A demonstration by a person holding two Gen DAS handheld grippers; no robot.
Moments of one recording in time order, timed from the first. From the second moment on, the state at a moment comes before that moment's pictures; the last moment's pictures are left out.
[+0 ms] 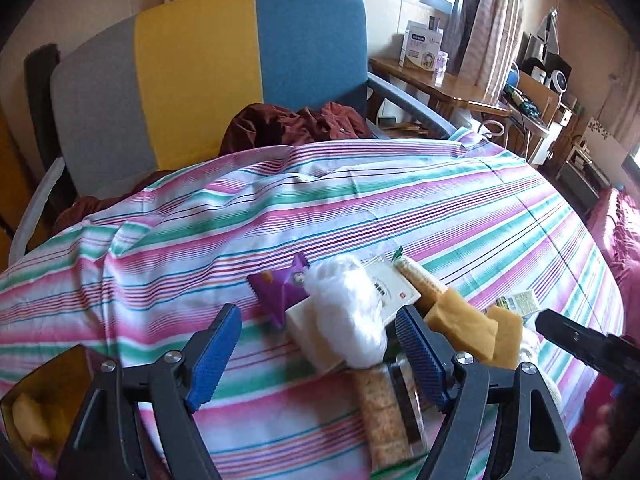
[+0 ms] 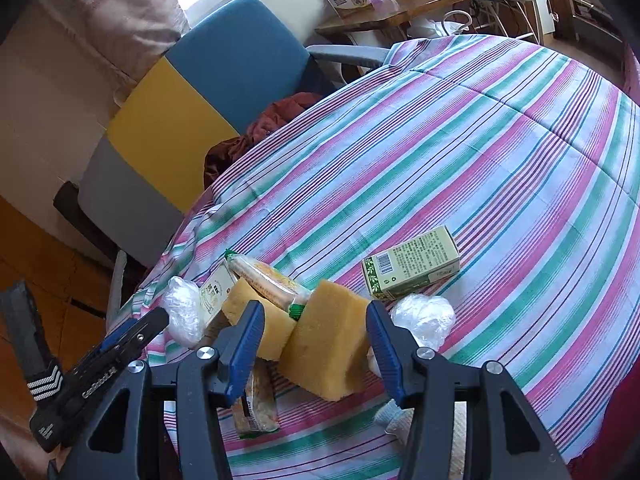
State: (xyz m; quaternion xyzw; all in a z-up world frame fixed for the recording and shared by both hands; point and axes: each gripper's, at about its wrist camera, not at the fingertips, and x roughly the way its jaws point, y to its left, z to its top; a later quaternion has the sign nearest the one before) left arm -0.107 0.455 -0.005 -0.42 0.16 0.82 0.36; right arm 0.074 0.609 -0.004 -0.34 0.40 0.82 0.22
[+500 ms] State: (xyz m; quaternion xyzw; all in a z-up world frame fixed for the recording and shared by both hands) left arm -0.097 0.426 -0.026 -0.43 0.15 0.81 0.38; right arm 0.061 0.601 -0.009 -0.36 0.37 0.83 0.21
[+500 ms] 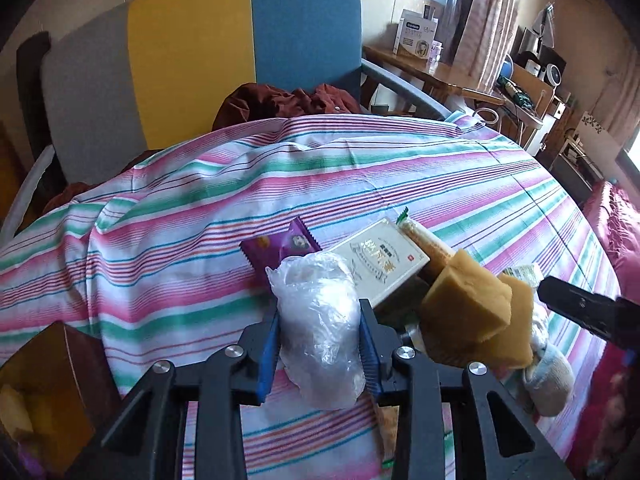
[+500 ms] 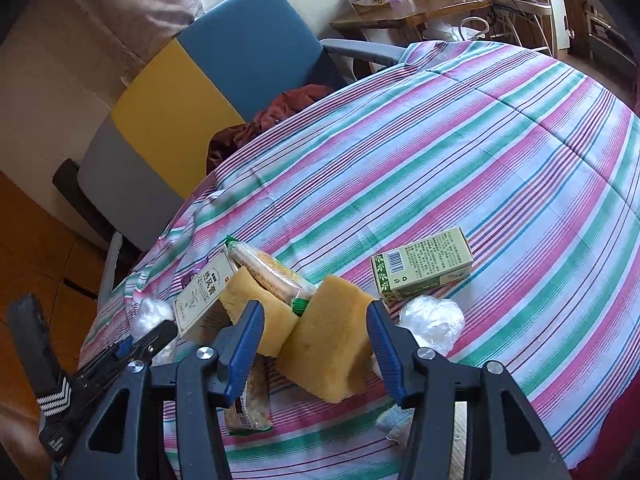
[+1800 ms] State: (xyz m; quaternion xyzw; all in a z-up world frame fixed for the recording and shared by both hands) left arm -0.065 0.156 0.002 -0.45 -0.02 0.84 0.31; right arm -0.082 0.551 -0.048 -0.42 0.49 0.72 0.26
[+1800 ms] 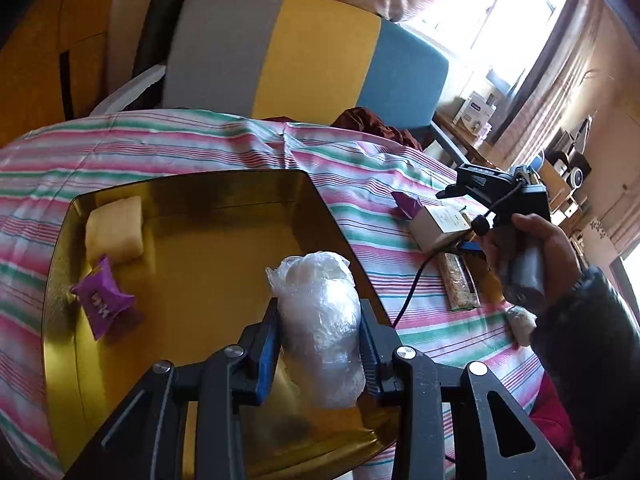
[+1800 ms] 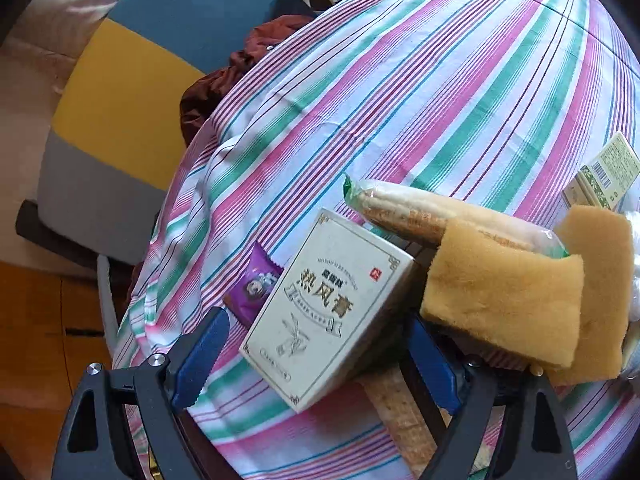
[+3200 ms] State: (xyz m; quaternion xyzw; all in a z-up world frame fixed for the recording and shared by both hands) left arm -0.025 0.008 -0.005 -0.45 -0.05 0.88 0.15; right arm -0.026 0.481 -0.019 -0.45 0.19 0.87 0.06
